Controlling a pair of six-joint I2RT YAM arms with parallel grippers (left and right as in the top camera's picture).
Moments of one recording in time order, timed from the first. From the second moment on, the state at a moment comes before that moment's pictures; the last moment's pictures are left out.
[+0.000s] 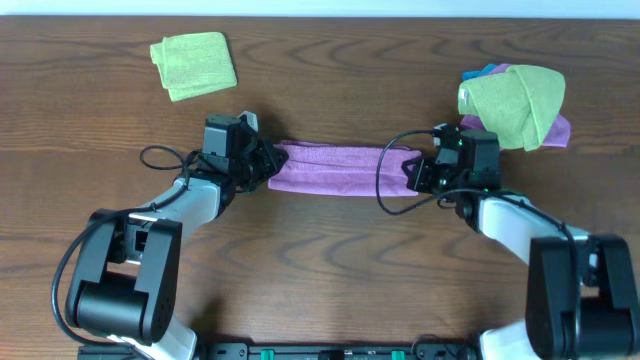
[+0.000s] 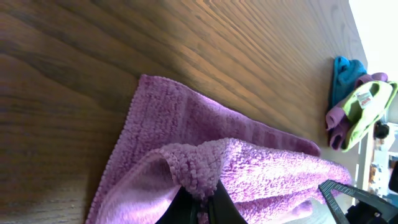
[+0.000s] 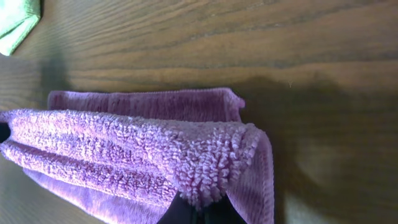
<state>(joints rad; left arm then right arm) -0.20 1.76 0.80 0.14 0.49 -0.77 0.06 1.67 0.69 0.12 -0.45 0.35</state>
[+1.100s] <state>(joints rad) -0.17 1.57 0.80 0.08 0.46 -0.71 0.07 1.28 0.70 -0.24 -0.38 0.36</state>
